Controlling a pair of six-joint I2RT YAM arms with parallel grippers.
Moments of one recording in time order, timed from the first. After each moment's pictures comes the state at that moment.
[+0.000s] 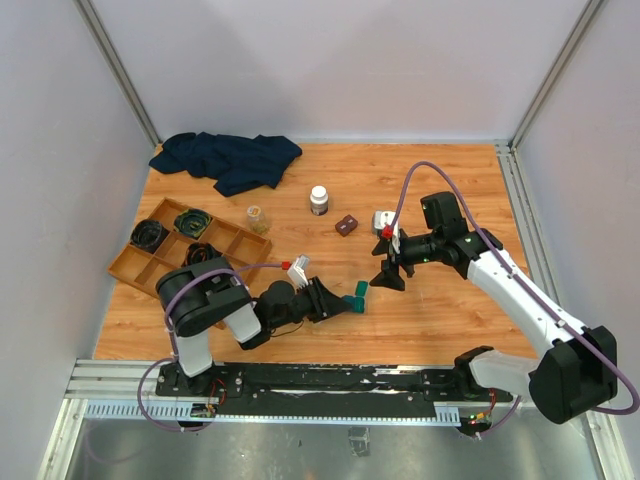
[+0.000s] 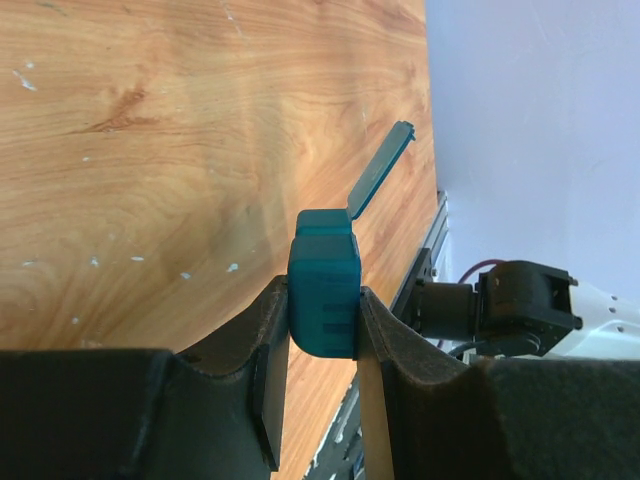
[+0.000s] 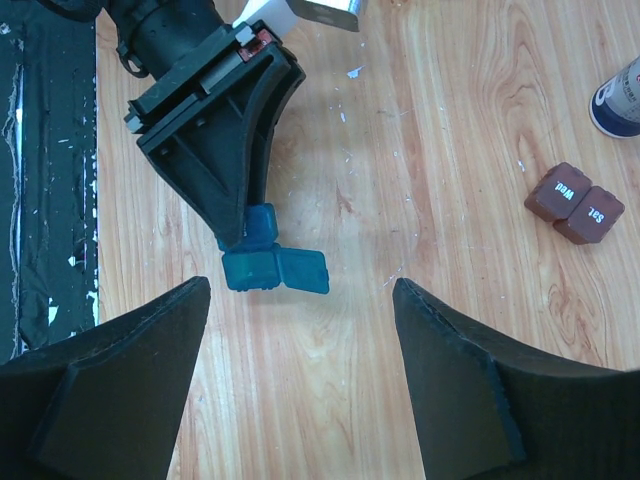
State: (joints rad) left arm -0.95 1.79 0.26 1.30 0.09 -1.19; right arm 0.40 1.18 0.92 -0.61 -0.86 -0.73
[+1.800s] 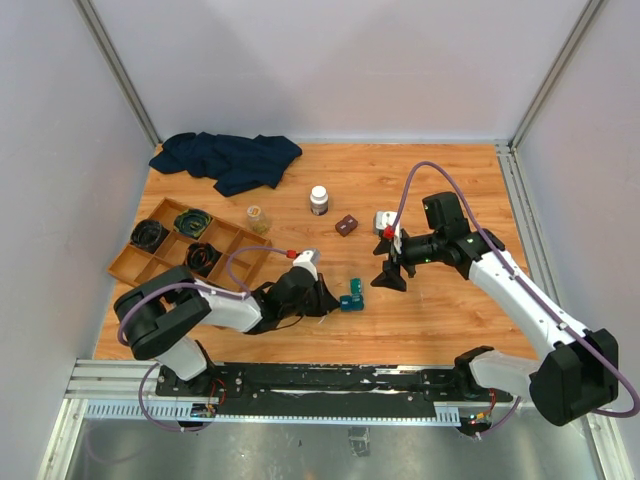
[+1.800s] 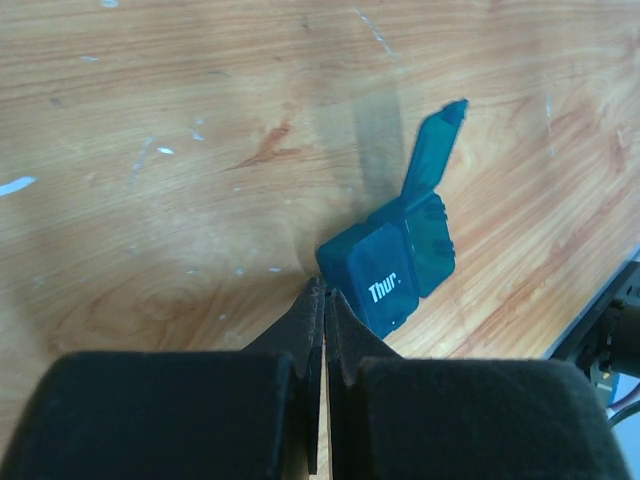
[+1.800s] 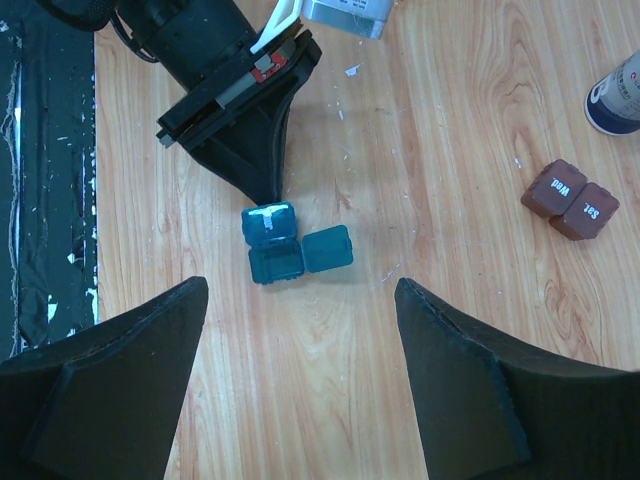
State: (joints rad) left arm -0.95 1.56 0.43 0.54 -0.08 -0.88; right arm 0.40 1.17 0.92 -0.62 -0.86 -0.74
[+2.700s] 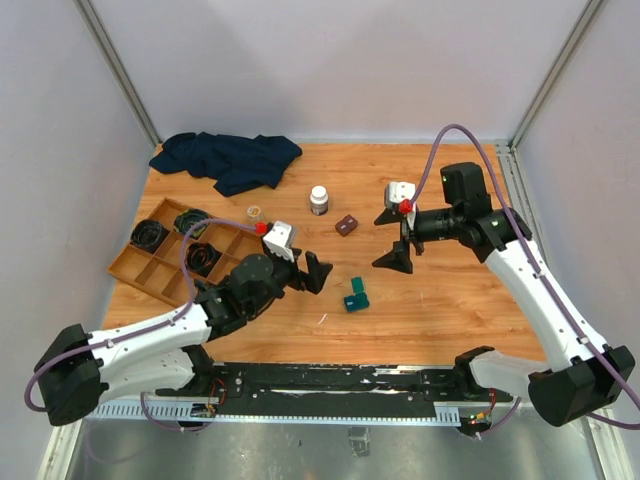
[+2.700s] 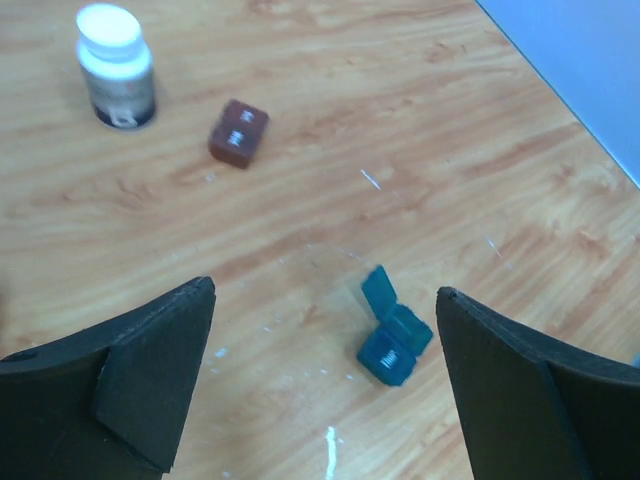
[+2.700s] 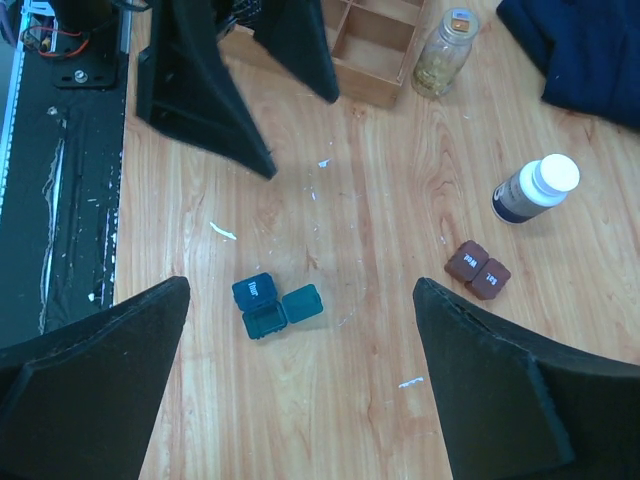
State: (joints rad) left arm -0.96 0.99 0.47 0.31 -0.32 -0.39; right arm 0.37 1.17 1.21 -0.79 -0.94 -0.75
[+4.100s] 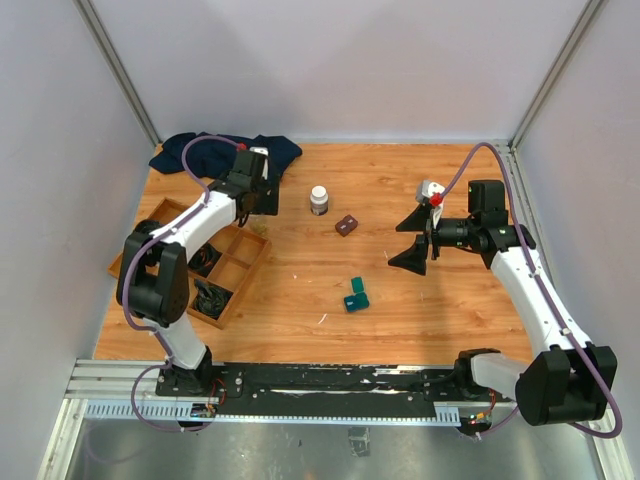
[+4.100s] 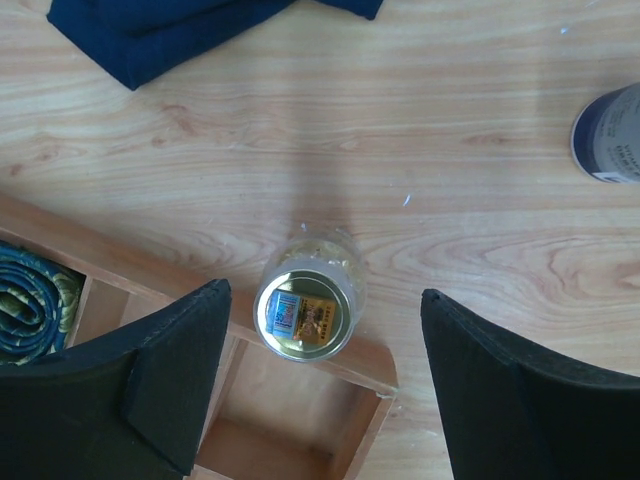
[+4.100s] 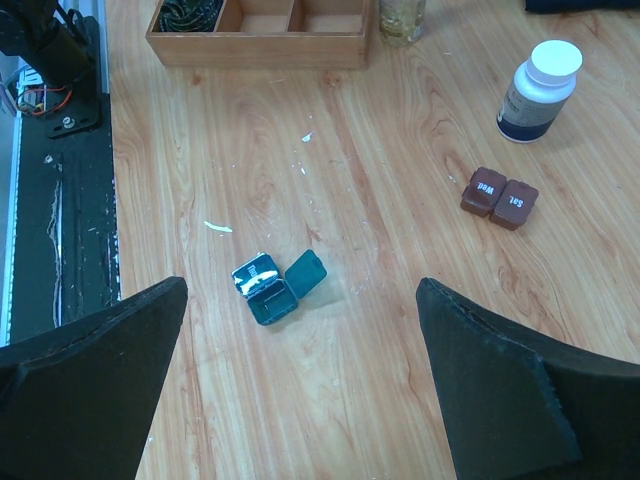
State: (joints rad) left arm -0.31 1.71 1.28 -0.40 -0.25 -0.18; right arm 0.10 1.15 0.97 -0.60 -1.13 -0.62
